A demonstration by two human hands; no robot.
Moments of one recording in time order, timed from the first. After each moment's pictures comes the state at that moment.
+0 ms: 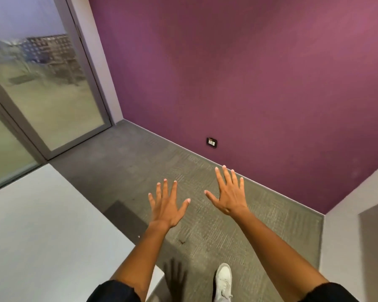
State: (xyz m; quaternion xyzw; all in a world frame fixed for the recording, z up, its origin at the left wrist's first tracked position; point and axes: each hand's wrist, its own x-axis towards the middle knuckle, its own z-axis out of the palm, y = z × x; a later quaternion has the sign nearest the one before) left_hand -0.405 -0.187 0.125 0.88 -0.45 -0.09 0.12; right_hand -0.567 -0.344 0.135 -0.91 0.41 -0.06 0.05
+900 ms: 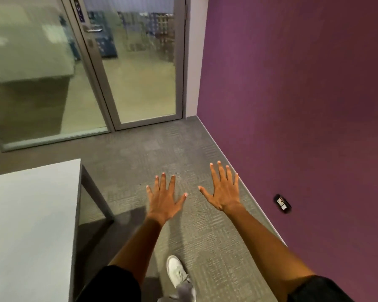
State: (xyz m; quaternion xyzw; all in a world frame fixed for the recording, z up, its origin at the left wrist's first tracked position) left_hand -0.064 -0.455 0.091 0.97 -0.18 -0.08 0.13; right_hand -0.116 -0.661 0.106 -0.99 0.13 0.00 0.07
